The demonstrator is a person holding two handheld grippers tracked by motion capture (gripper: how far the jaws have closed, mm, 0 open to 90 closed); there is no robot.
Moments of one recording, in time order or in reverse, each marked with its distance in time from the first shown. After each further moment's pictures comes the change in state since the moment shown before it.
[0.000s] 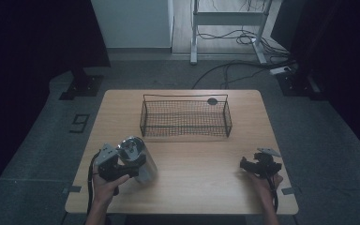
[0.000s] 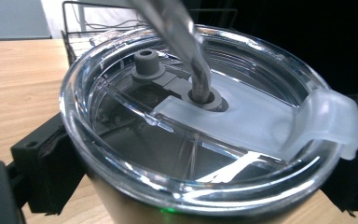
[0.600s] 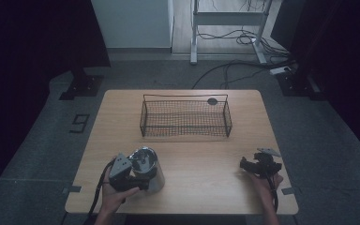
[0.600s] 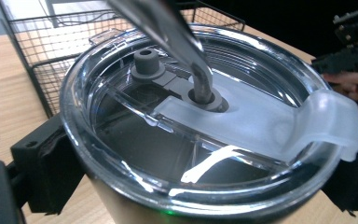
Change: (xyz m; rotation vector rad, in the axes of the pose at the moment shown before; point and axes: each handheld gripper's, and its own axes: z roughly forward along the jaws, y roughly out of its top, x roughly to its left) left arm -0.029 -0.021 0.008 0.041 -0.075 0.111; right arm 0.000 0.000 0.000 0.003 0.004 -0.004
